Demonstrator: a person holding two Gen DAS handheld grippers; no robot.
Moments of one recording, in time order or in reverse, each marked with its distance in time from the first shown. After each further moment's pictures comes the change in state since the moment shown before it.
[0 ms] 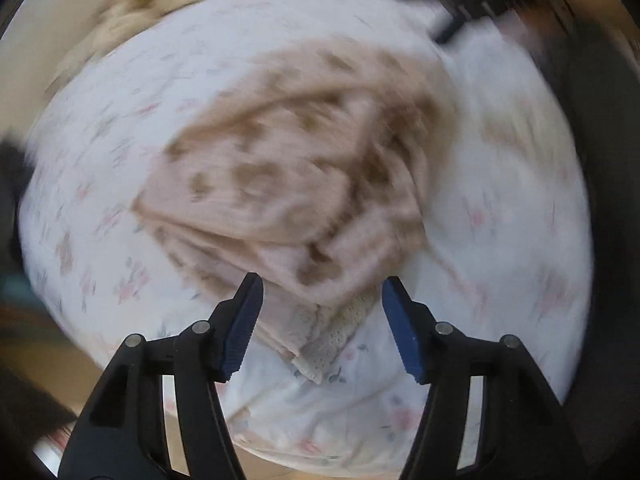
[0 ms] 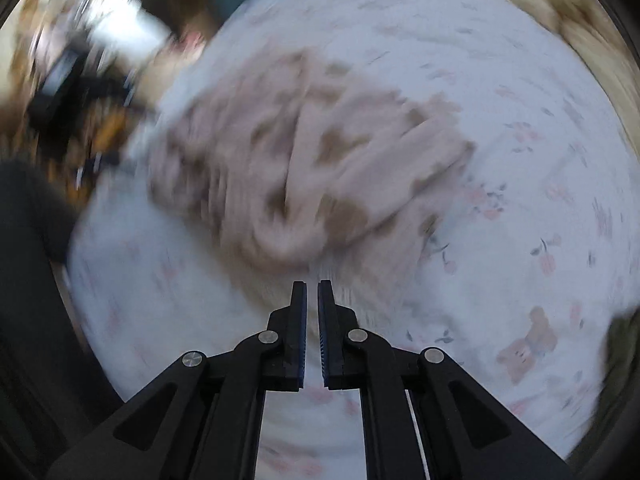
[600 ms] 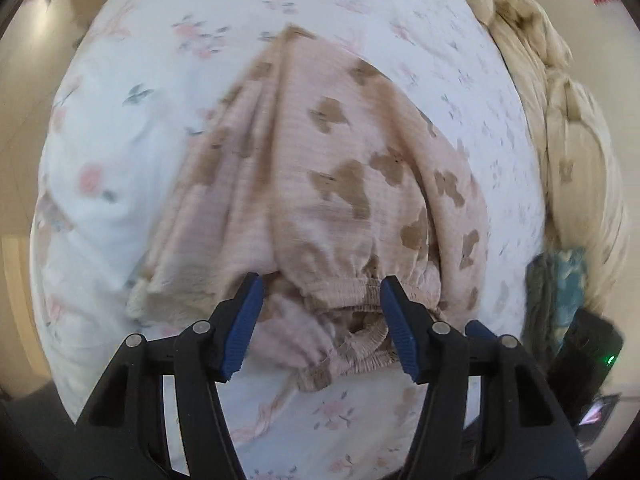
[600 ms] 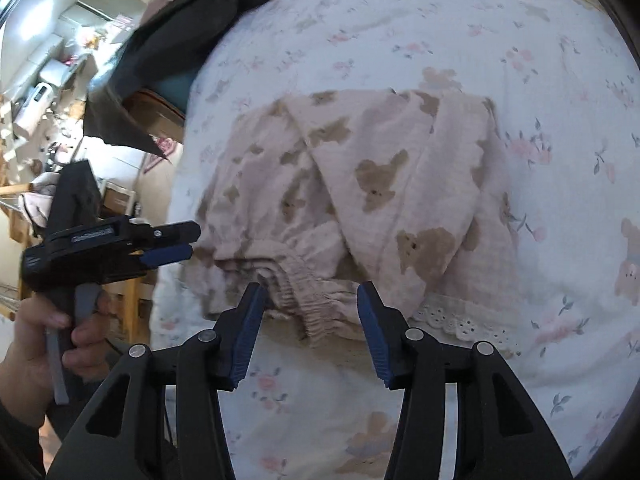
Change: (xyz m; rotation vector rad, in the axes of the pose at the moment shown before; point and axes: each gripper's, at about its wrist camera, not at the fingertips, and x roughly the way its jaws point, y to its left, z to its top) left arm 0.038 0.036 -0.012 -1.314 -0.024 -0.106; right arm 0.037 0.015 0.017 0.414 -0.096 0.140
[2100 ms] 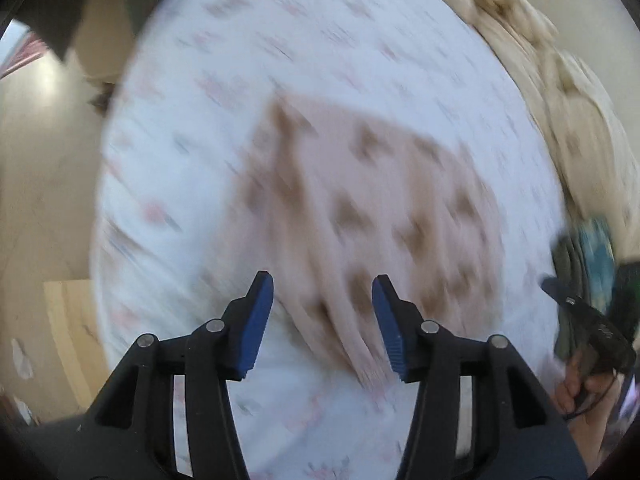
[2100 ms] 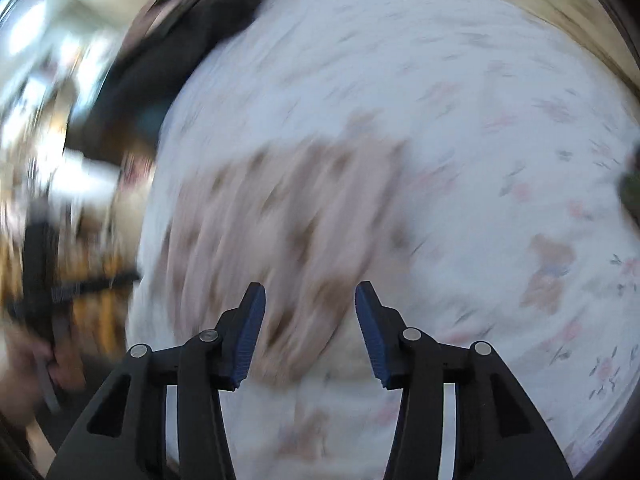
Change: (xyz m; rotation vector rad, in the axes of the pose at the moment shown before) left arm -0.047 0.003 0.014 0.095 -0.118 0.124; right arm -0.072 -0.069 0.015 0.066 -0.135 -0.077
